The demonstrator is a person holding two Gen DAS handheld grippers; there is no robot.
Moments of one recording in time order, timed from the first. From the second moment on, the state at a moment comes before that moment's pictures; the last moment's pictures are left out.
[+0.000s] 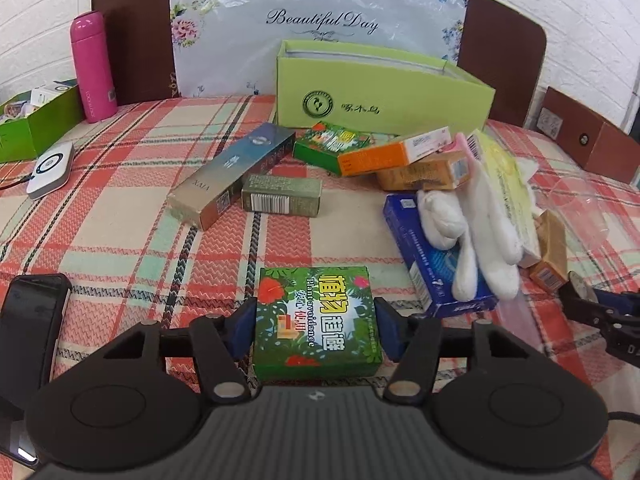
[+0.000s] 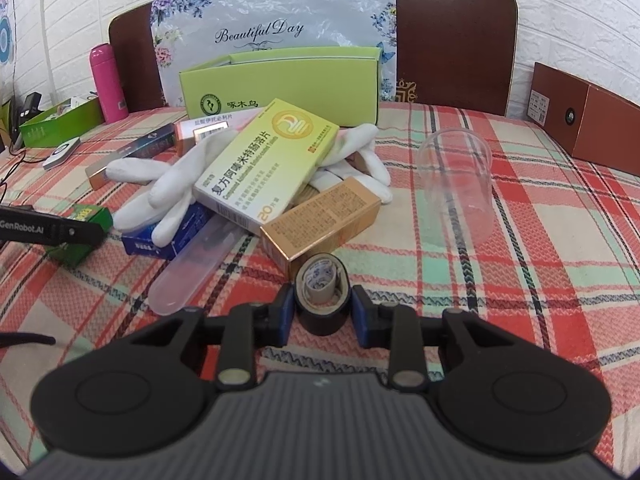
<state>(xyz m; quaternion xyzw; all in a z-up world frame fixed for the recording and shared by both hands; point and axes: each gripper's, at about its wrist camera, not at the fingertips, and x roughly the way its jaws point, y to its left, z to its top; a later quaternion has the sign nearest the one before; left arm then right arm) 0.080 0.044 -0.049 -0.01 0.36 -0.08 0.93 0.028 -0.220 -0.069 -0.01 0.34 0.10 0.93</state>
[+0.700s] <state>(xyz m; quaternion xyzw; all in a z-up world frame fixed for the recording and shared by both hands) 0.206 -0.012 0.088 -0.07 0.23 -0.19 0.95 0.179 -0.215 0.056 -0.03 0.21 0.15 0.97</state>
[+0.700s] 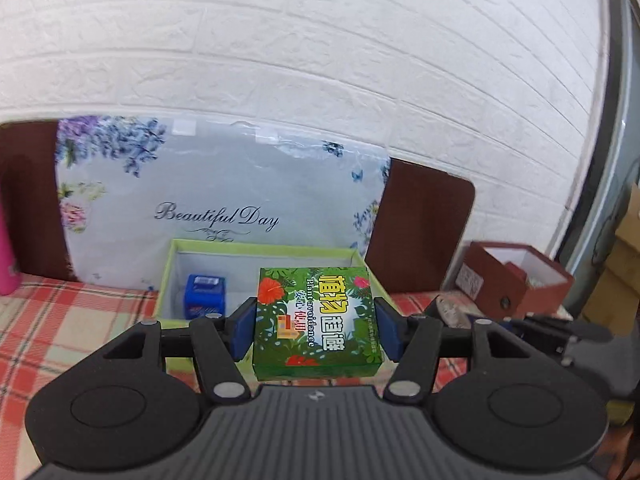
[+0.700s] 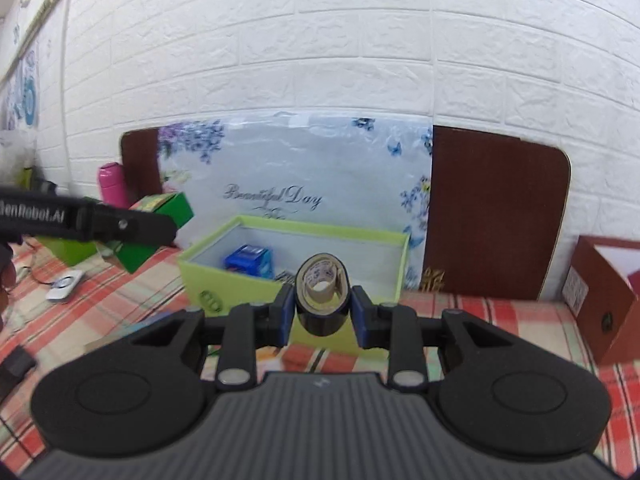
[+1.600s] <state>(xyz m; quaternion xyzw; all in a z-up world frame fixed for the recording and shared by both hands) 0.375 -0.040 0.042 -0.08 0.28 -0.13 0.95 0.338 -0.195 -0.006 -0.13 0.25 0.14 0.95</state>
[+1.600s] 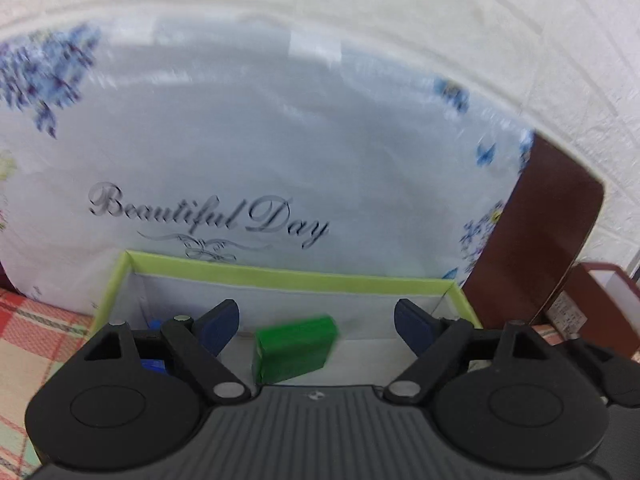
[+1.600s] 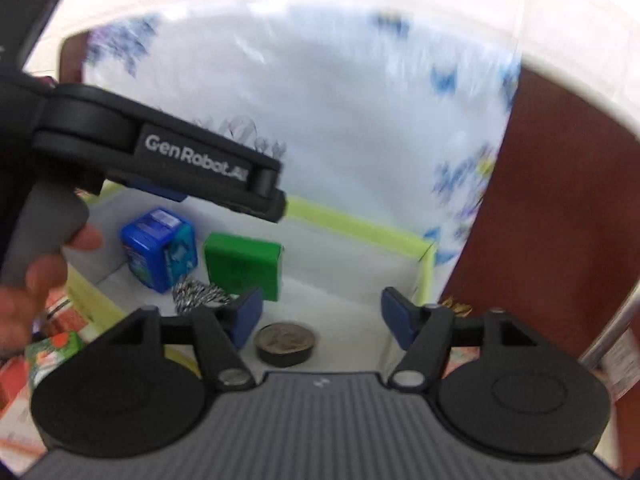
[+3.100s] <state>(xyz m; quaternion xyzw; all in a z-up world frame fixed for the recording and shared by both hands) 0.092 0.047 -0.024 -0.06 0.32 -0.03 0.95 0.037 -0.213 -0.063 0.01 0.29 0.07 0.95</state>
